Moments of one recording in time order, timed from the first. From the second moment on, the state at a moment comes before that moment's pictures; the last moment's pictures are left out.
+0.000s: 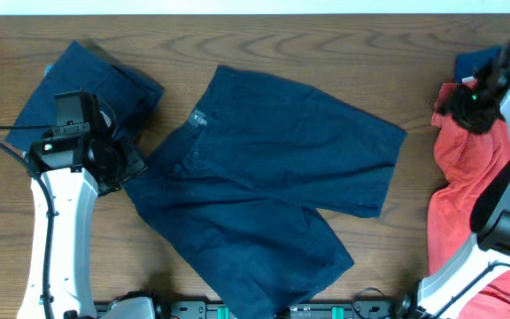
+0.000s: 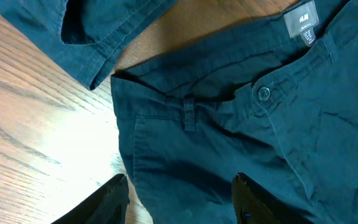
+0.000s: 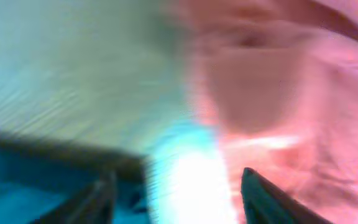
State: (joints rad) left arm 0.17 1.34 1.15 -1.09 0.10 -0.37; right arm -0.34 2.00 1.61 -0.88 -0.21 0.19
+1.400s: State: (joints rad) left arm 0.17 1.34 1.15 -1.07 0.10 -0.35; right arm -0.17 2.14 1.55 -0.32 -0.22 0.23
